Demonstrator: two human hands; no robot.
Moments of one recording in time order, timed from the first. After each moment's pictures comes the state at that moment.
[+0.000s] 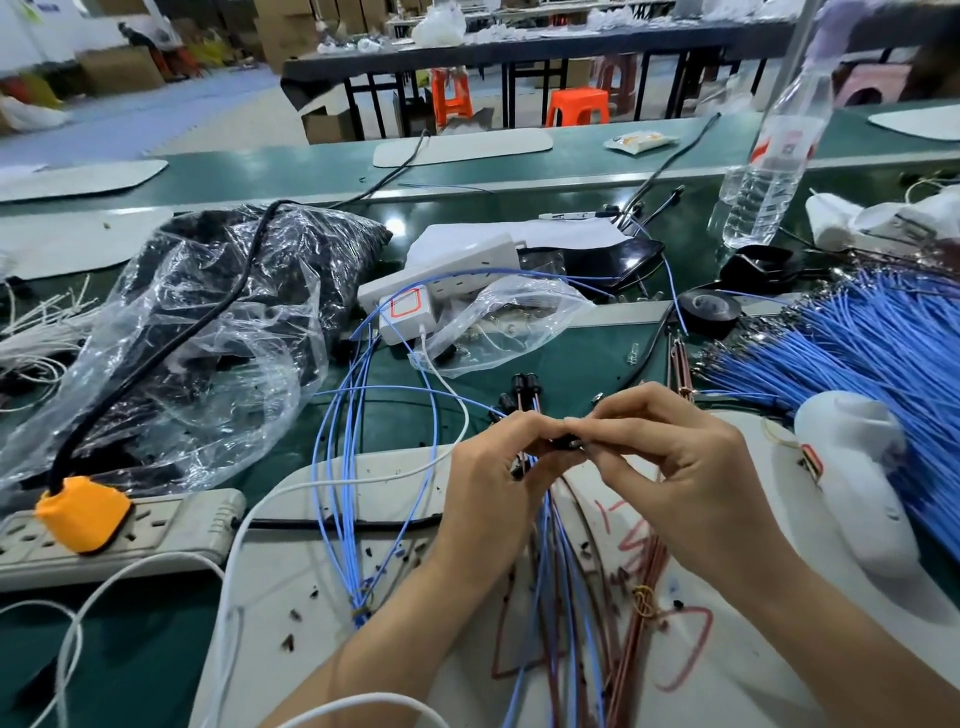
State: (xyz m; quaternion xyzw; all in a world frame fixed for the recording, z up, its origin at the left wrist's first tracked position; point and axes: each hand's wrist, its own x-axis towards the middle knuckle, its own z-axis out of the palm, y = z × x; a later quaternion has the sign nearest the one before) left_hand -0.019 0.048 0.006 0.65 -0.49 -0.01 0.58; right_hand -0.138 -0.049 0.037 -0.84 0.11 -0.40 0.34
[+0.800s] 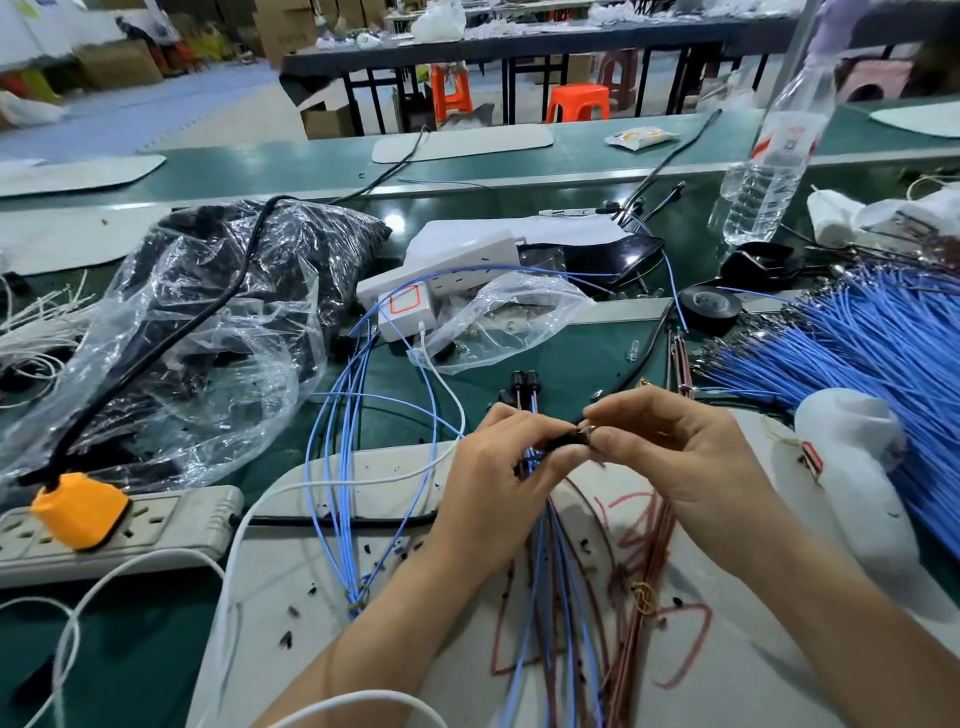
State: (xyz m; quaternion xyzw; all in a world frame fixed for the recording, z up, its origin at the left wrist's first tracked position) left_hand -0.016 0.049 0.013 0.68 -0.52 0.00 0.52; right_hand -0.136 -0.062 0.033 -0.65 0.16 -0.30 0.68
